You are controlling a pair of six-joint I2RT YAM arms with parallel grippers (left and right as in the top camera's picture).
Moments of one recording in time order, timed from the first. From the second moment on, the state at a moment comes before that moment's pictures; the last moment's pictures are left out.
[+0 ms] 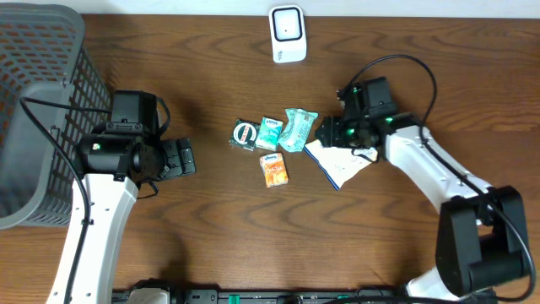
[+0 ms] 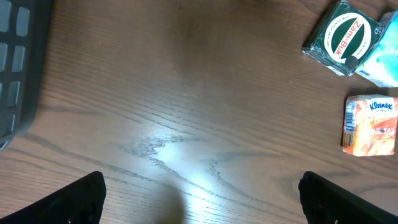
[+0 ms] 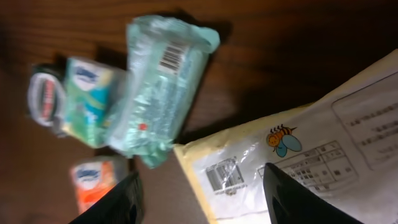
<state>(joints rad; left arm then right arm) -0.05 1.28 1.18 -1.18 -0.03 -0.28 0.28 1.74 1.10 -0.46 -0.30 0.34</state>
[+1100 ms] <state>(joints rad) -0.05 1.28 1.18 -1.18 -0.03 -0.28 0.09 1.62 1.08 -0.78 -0.21 0.41</state>
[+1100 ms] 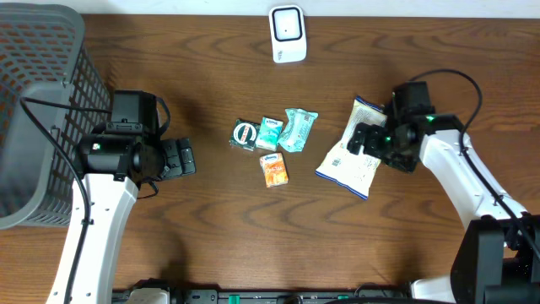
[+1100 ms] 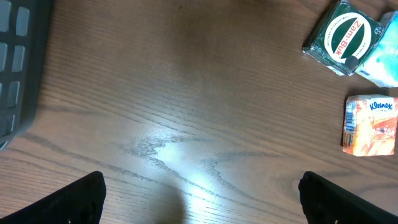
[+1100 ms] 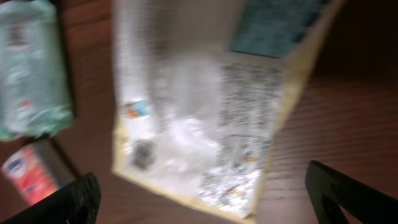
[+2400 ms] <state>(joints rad) -0.05 1.28 1.18 -1.18 -0.03 -0.28 -0.03 1.97 1.07 -0.46 -0.63 0.39</state>
